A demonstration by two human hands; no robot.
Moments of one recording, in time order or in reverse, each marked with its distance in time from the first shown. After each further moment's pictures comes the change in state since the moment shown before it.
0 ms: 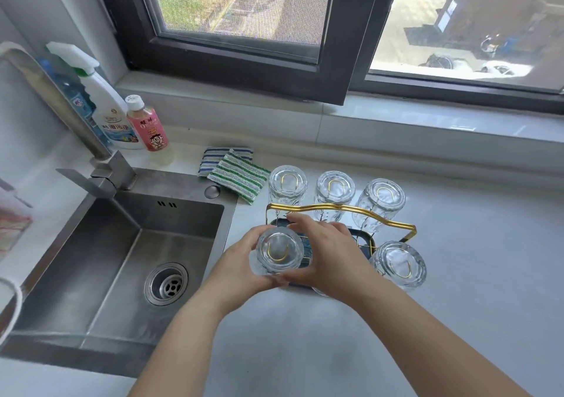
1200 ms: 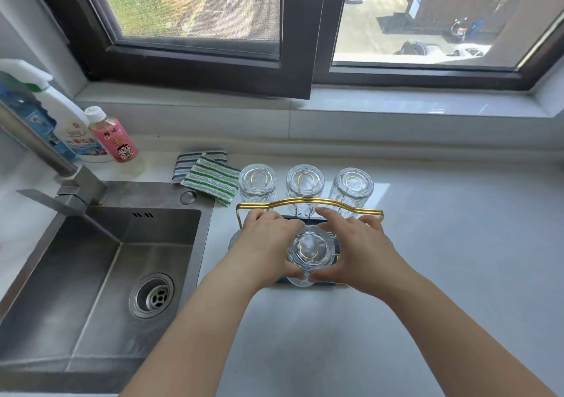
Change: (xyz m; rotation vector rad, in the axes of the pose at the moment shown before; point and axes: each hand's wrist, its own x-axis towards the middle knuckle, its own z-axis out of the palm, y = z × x) left_hand 0.032 0.076 0.038 0.891 -0.149 0.309; right_hand -0.041 0.038 -0.040 -0.080 0.000 0.193
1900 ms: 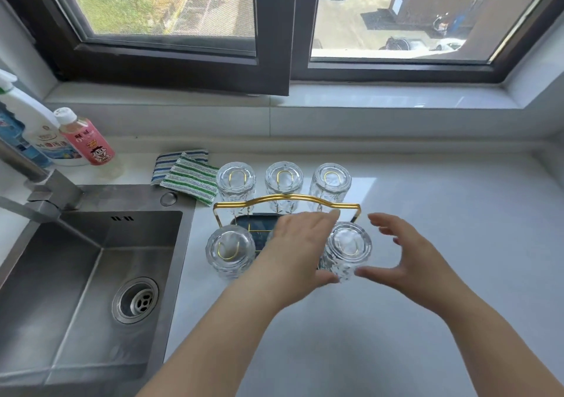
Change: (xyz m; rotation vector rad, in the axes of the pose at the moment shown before) left_hand -0.001 0.060 0.001 -0.188 0.040 0.193; right_hand -0.052 0.087 -0.004 0.380 0.180 0.173
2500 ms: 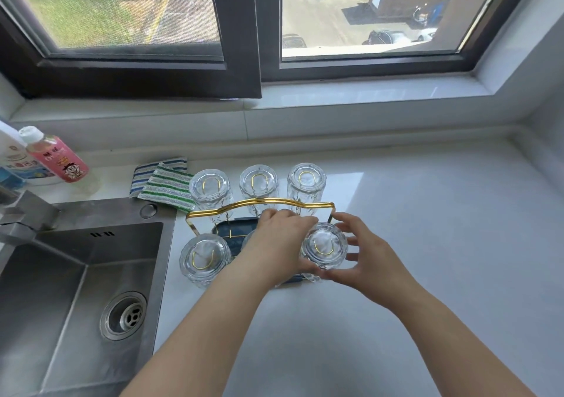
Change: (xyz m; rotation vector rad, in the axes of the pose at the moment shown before) left_hand 0.037 0.004 0.009 0.127 -0.121 -0.058; right_hand 0.005 0.003 0.021 0.220 -0.038 0.053
